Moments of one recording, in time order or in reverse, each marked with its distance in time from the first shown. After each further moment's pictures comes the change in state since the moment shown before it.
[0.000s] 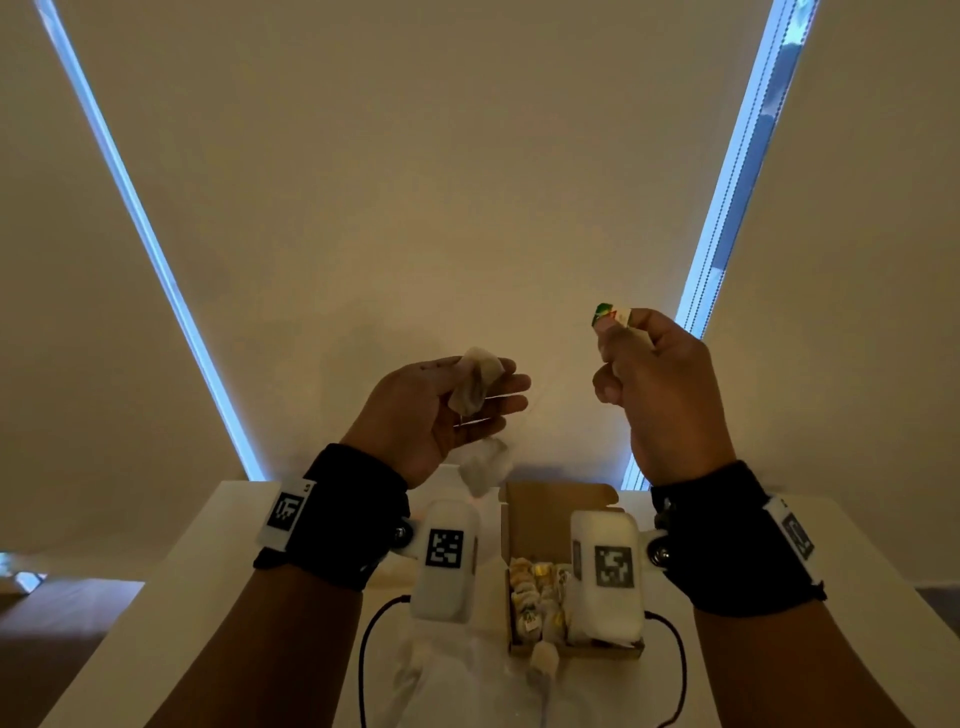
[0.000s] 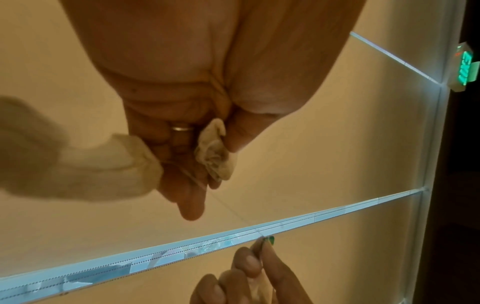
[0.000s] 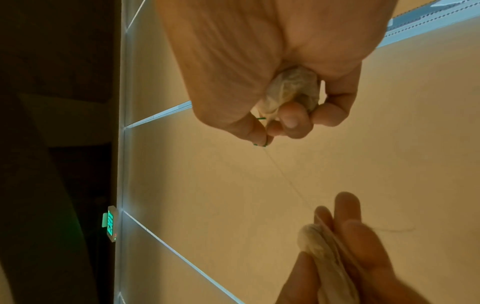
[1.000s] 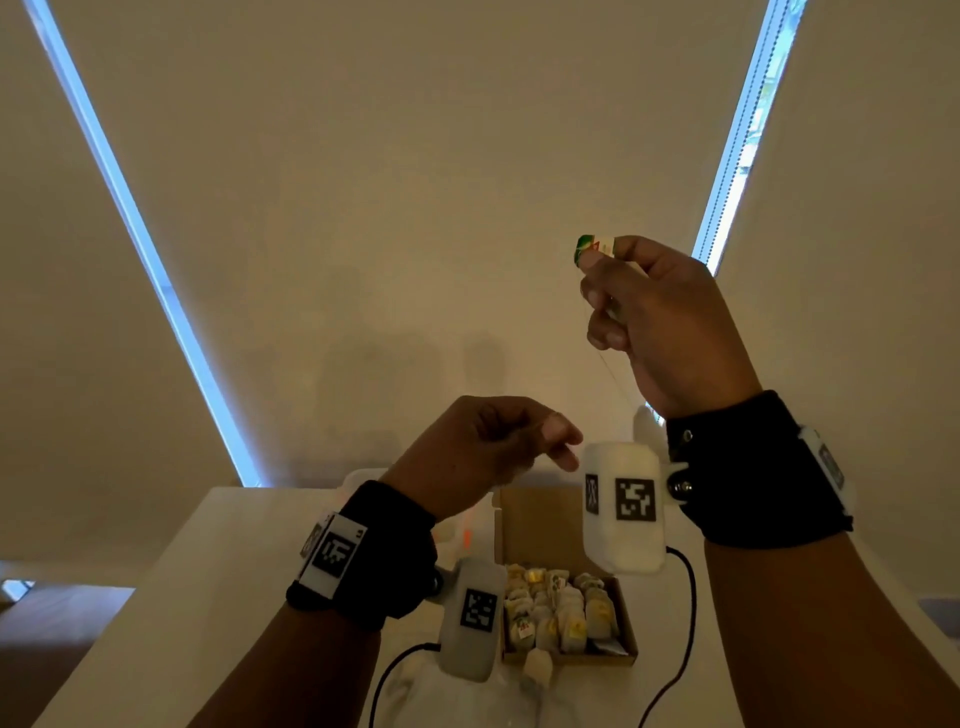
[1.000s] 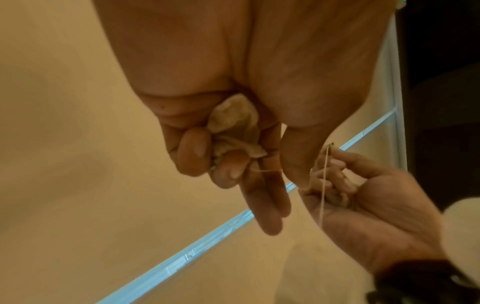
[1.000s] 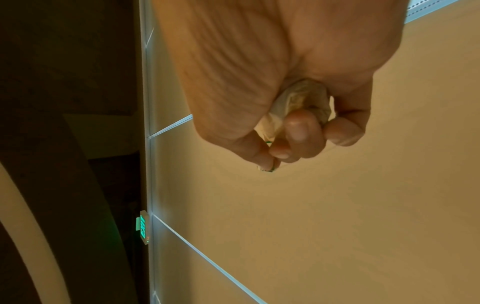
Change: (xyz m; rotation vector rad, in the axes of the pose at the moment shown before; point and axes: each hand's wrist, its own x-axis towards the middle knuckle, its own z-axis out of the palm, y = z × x) left_hand 0.004 -0.032 0.022 0.498 -0.295 0.295; right_hand 0.029 -0.047 -0.001 0.042 -0.179 -0.055
